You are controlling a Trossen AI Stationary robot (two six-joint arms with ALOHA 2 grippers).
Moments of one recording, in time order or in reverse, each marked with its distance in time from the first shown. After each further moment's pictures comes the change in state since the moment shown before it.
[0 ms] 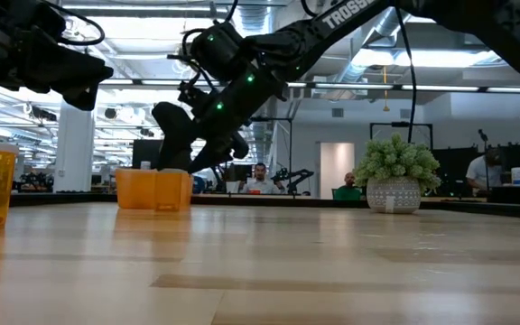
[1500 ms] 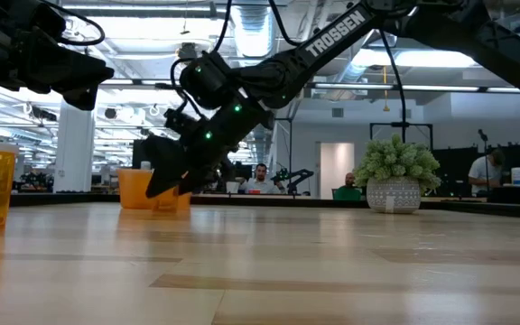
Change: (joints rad) left arm 0.000 0.000 0.000 -0.001 -0.008 0.008; right arm -0.022 0.138 0.093 0.043 -0.066 -0.102
